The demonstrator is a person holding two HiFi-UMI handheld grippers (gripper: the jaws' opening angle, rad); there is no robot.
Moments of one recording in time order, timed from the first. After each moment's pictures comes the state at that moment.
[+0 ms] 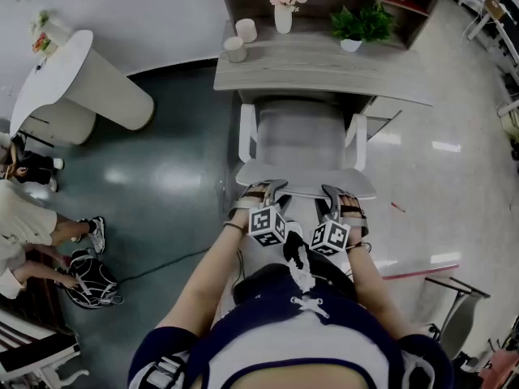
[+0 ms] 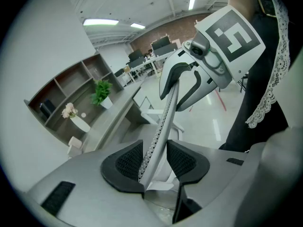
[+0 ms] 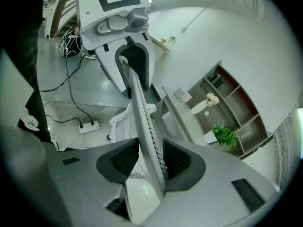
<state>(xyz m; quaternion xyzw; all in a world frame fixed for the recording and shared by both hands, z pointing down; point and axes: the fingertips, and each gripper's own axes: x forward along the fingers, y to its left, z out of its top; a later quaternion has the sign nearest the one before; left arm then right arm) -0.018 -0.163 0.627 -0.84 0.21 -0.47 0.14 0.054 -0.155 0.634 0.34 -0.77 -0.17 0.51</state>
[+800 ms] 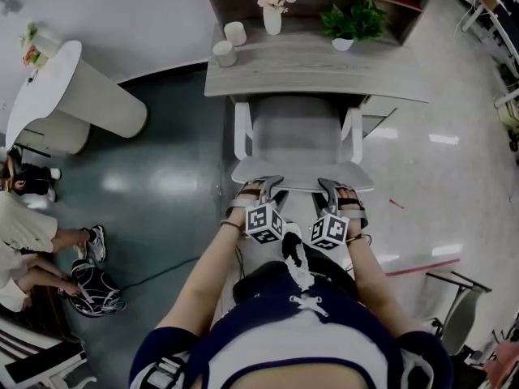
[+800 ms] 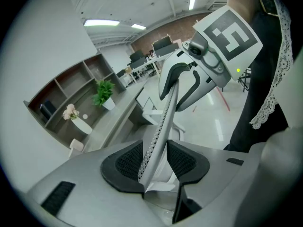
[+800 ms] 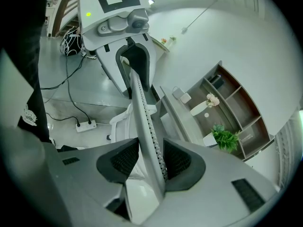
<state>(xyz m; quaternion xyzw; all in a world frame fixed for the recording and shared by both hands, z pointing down) -0.012 -0.198 0.624 -0.84 0.22 -0.47 0.15 0.060 -0.191 0.630 0.33 -0.77 -0.18 0.51</state>
